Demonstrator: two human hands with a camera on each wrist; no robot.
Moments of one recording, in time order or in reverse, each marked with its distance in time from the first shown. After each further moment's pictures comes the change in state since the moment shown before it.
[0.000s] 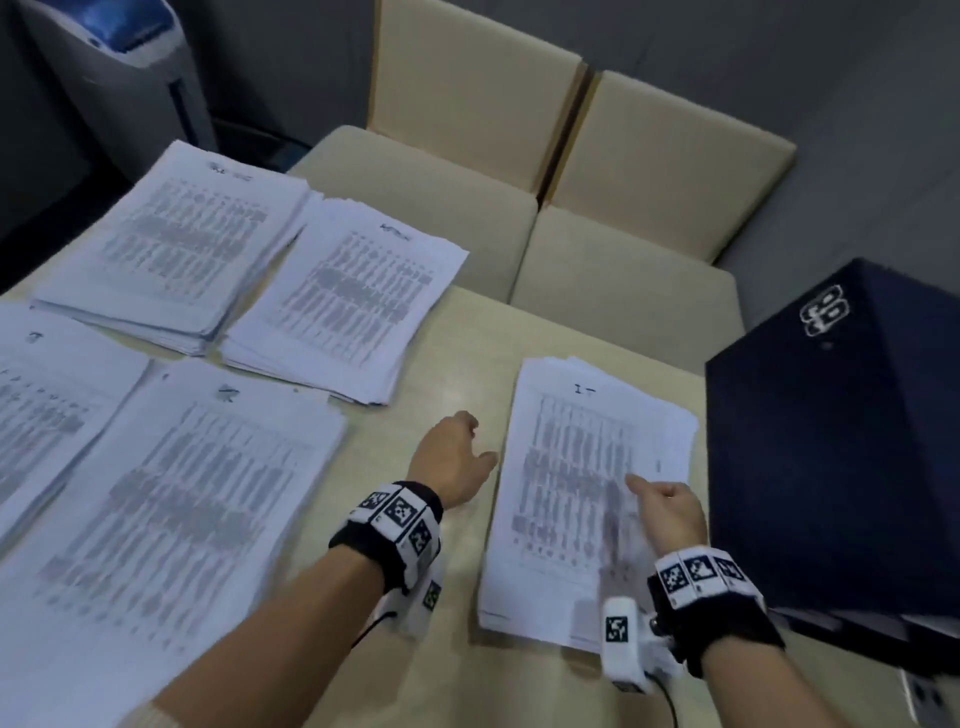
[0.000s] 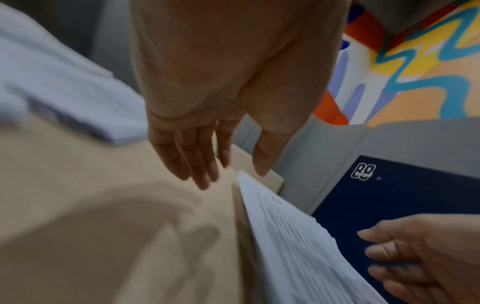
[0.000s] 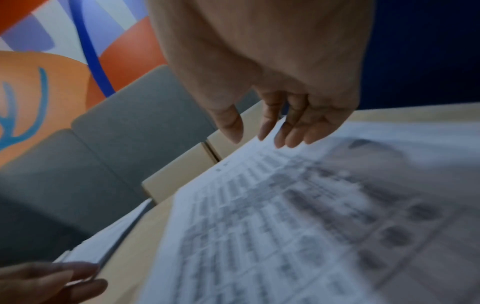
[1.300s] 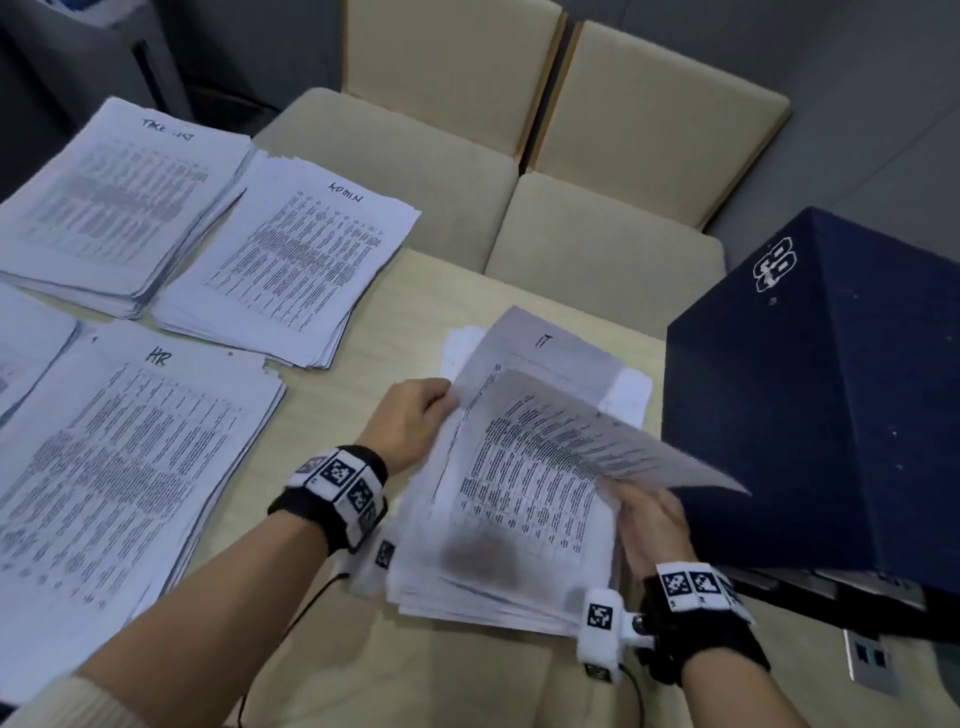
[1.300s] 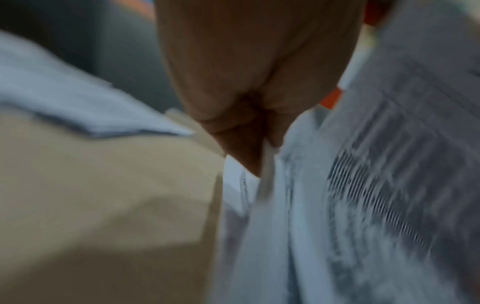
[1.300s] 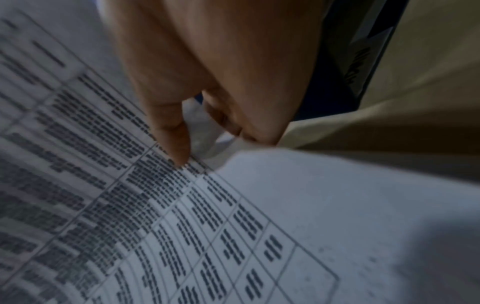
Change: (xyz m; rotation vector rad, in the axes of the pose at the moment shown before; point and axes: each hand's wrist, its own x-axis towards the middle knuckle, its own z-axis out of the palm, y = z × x) left_hand -0.001 0.022 0.027 -0.127 0.113 0.318; right_hand 0.027 0.065 -0.049 0.601 -0.248 0.015
